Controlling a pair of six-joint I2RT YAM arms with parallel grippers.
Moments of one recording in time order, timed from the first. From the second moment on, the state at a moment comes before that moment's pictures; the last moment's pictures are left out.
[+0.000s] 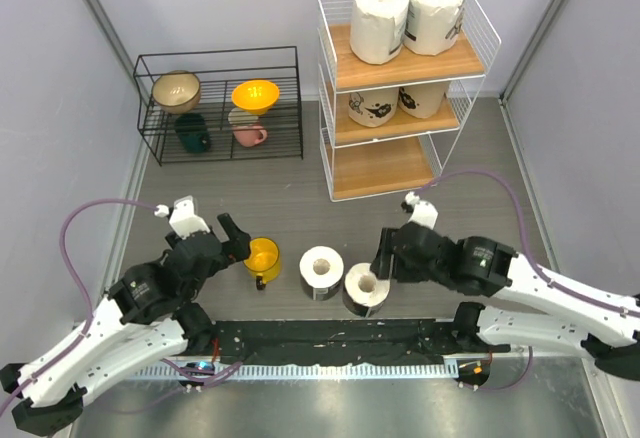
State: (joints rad) left arm -0.88 0.51 0.73 -0.92 -0.63 -0.92; right arm 1.07 0.86 0.91 -0.95 0.31 0.98
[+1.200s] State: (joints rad) left arm -0.88 0.51 0.72 -0.89 -0.63 -0.92; right arm 1.41 0.94 0.76 -1.00 0.61 1.45
